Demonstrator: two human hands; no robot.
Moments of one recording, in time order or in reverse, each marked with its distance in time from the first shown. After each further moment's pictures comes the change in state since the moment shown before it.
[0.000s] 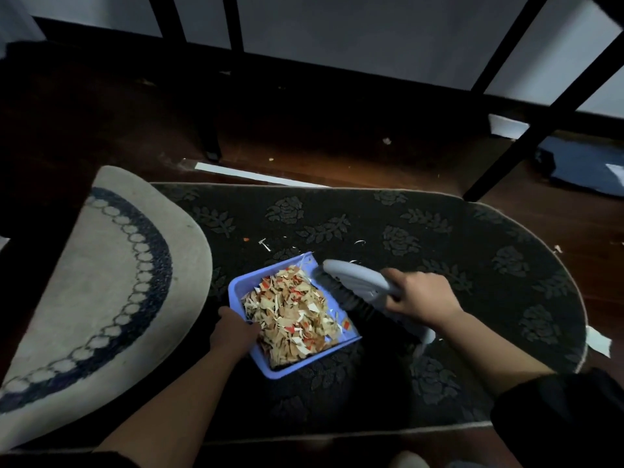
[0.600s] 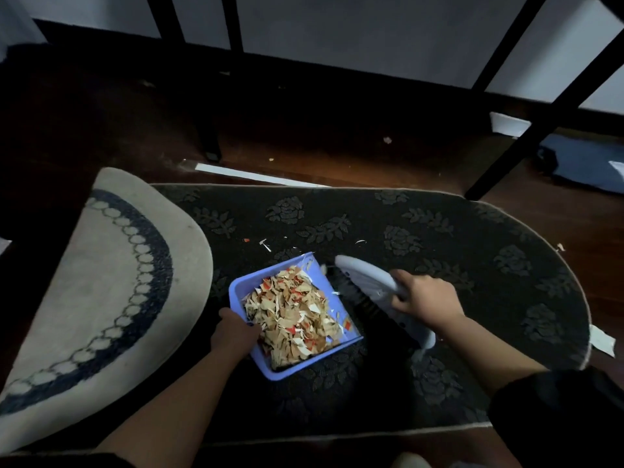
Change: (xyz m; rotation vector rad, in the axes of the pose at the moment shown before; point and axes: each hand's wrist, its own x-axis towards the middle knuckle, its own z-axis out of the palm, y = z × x) left_hand -0.001 0.001 -0.002 -0.005 -0.030 -0.007; right_hand -0.002 0.008 0.014 0.039 -0.014 0.117
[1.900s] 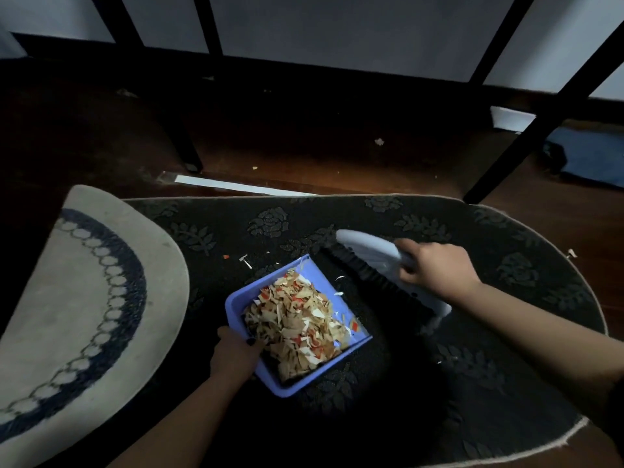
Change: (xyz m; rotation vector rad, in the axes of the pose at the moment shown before) left_hand 0.015 0.033 0.041 -0.093 -0.008 -0.026; right_hand 0.067 0.060 -0.037 -0.080 0.143 -0.106
